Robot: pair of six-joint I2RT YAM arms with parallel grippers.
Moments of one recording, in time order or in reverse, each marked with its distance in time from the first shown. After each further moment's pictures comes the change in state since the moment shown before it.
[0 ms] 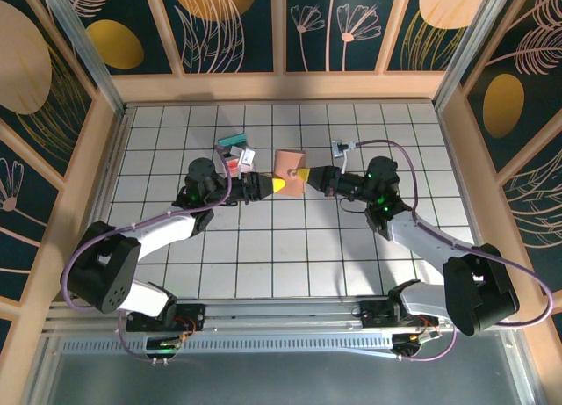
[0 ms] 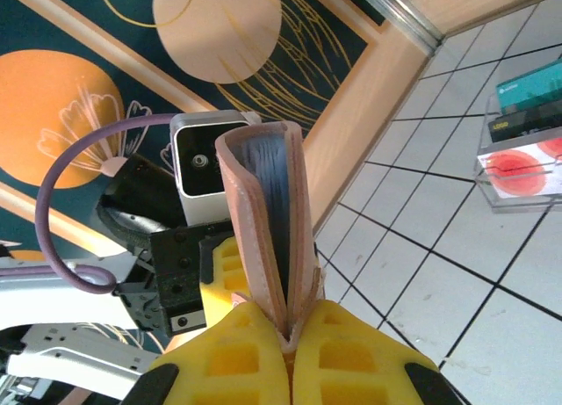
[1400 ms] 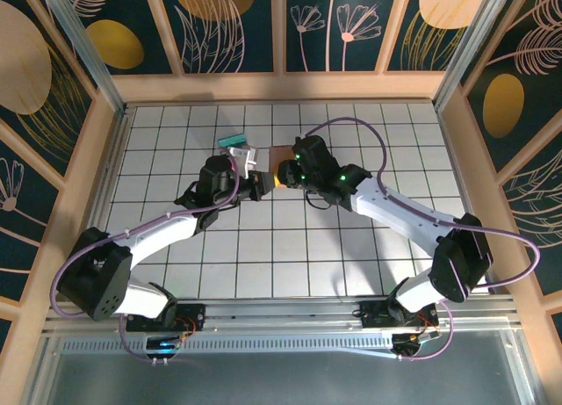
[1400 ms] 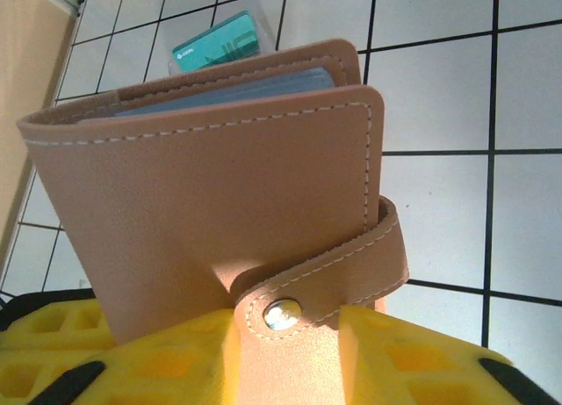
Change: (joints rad) left arm -0.082 -0.047 0.085 -0.433 -0.489 0.249; right arm 0.362 0.240 0.587 -1.036 0.921 -0.180
